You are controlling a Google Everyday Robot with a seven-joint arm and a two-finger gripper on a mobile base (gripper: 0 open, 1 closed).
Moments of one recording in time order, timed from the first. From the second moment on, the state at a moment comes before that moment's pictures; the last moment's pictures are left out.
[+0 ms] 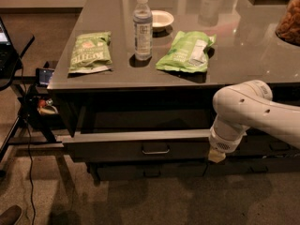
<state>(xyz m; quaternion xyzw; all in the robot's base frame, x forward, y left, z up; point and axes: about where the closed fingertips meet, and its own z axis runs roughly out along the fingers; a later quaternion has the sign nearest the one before) 0.467 -0.226 0.634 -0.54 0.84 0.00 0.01</state>
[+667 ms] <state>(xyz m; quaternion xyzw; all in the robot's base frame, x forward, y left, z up) 0.467 -0.226 0.634 -0.54 0.84 0.00 0.01</state>
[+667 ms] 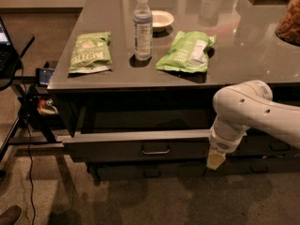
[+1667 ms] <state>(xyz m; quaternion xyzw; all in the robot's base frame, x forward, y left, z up) 0.467 -0.226 0.634 -0.54 0.84 0.00 0.01</state>
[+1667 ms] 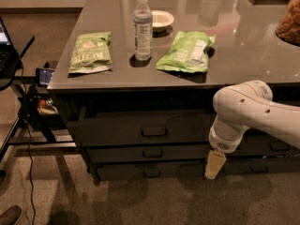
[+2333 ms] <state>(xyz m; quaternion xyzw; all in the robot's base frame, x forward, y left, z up) 0.467 -0.226 0.634 -0.54 0.84 0.00 0.01</state>
